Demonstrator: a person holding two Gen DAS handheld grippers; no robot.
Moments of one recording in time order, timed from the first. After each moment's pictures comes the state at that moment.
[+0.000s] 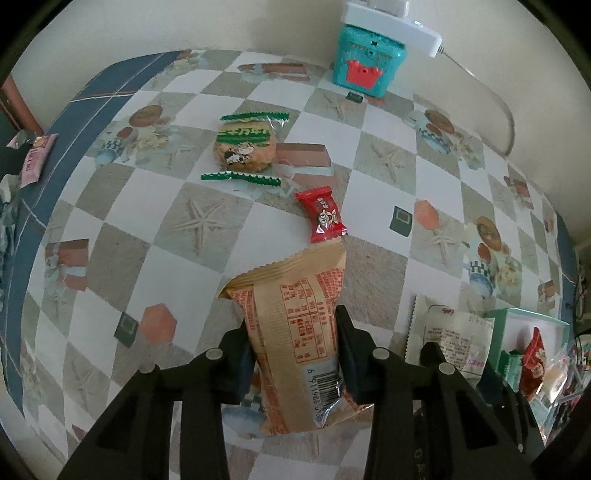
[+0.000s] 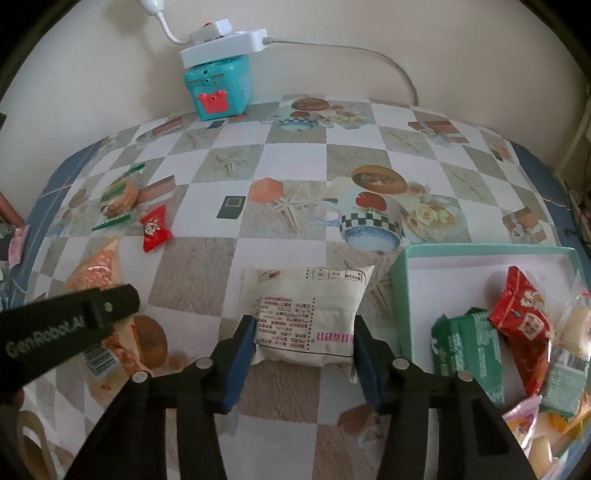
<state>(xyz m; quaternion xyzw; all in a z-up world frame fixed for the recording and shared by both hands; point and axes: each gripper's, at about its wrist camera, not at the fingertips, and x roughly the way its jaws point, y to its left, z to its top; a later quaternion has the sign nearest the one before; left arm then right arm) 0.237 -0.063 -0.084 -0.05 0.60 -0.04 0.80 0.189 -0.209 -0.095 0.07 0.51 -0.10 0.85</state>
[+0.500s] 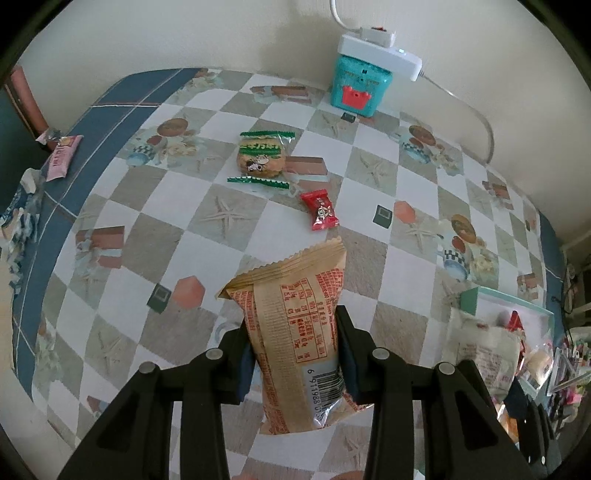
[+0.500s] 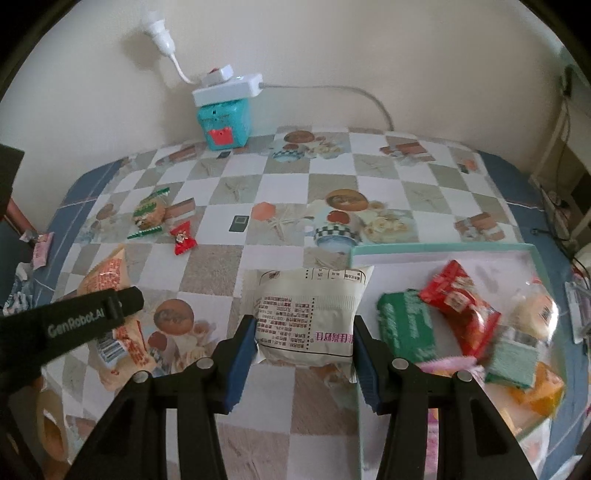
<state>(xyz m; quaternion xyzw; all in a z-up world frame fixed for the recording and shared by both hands) 0.202 -0.058 -0.047 -0.05 0.58 -0.03 0.81 0.131 -0.217 -0.034 0.08 0.49 -0.10 0.86</state>
